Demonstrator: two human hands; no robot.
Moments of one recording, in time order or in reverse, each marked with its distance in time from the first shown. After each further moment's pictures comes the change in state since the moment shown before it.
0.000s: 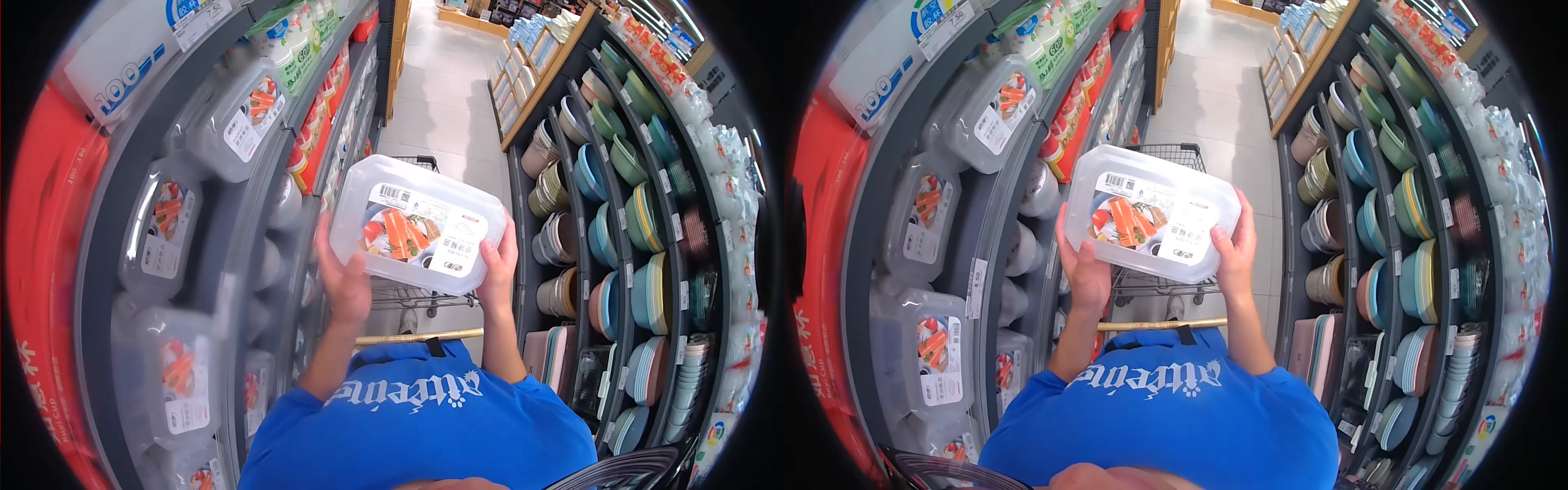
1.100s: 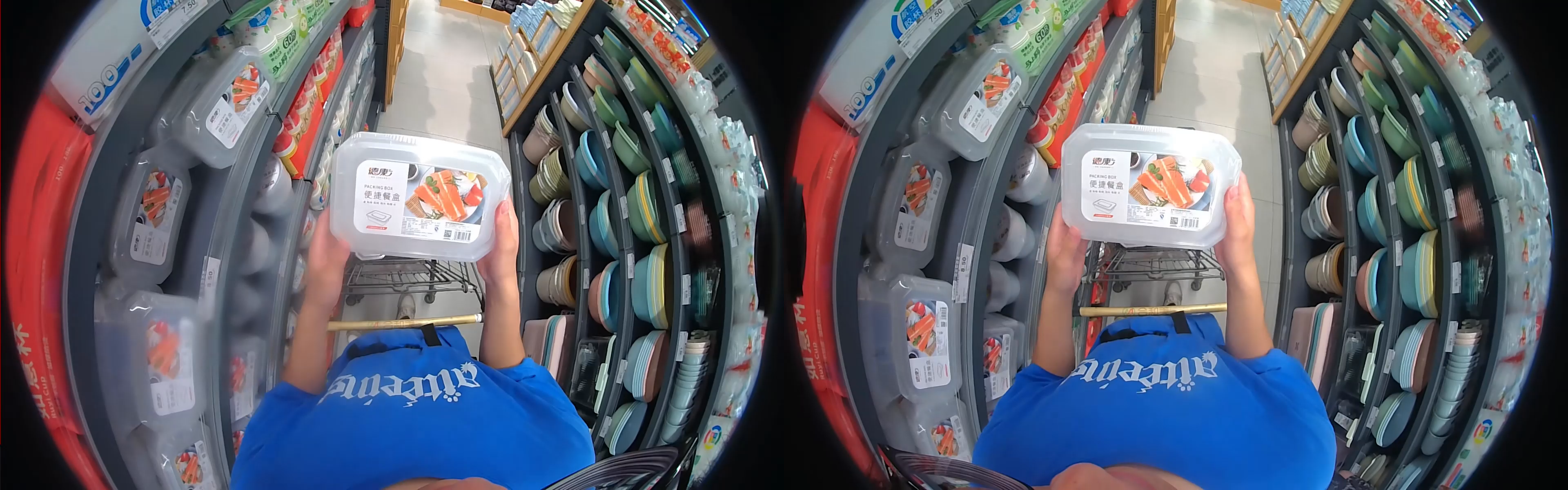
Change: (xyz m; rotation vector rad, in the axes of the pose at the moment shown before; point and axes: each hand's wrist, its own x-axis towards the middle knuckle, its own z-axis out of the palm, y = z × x) left_hand -0.001 0.016 -0.009 0.346 -0.197 -0.184; right_hand 0.020 -0.010 -0.023 0.171 -0.086 0.077
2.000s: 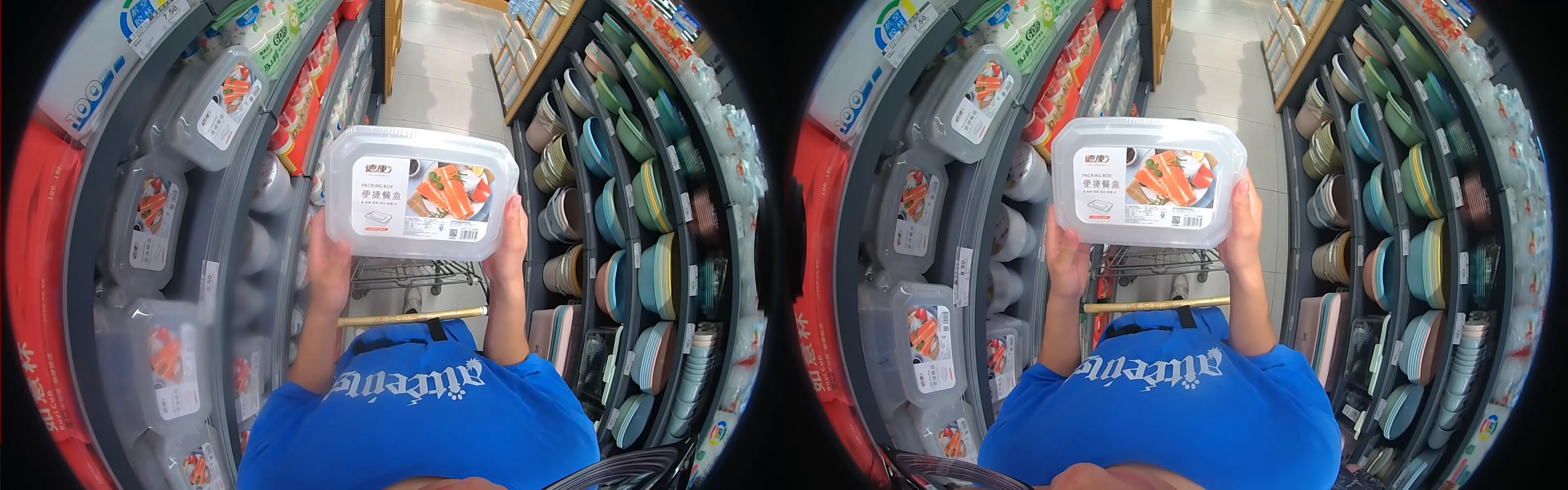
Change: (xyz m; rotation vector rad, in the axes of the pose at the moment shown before) left_hand -0.003 0.004 0.018 -0.093 0.001 0.102; right_hand -0.006 -0.007 0.005 -0.010 0.100 -0.023
